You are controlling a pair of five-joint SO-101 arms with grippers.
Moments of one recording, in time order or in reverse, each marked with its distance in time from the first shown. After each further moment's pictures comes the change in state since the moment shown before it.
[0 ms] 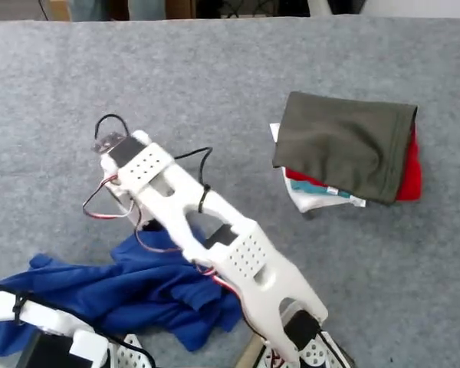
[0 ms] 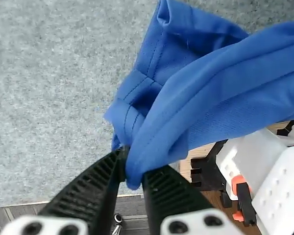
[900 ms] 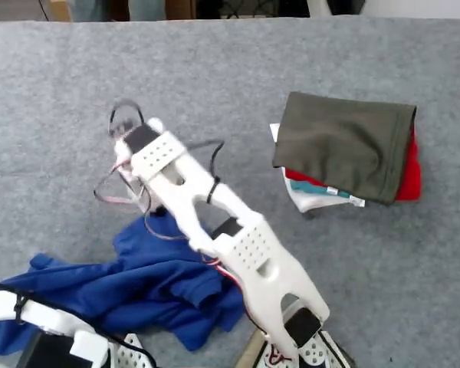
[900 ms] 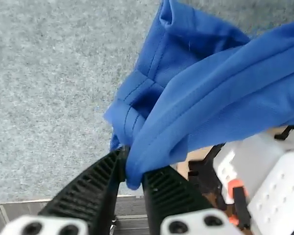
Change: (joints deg) left arm 1.6 0.0 0.0 0.0 4.0; right arm 3.4 -2.3 -4.7 0.2 0.4
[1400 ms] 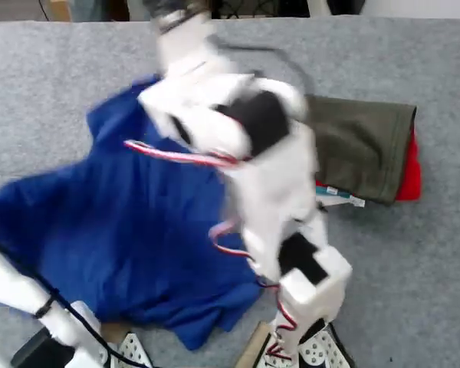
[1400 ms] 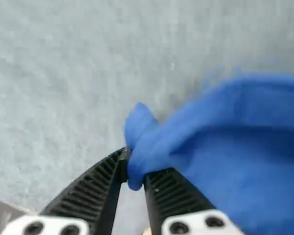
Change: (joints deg) left arm 24.8 0.0 -21.7 0.3 47.6; right arm 8.7 -37.0 -23.2 -2.1 6.8
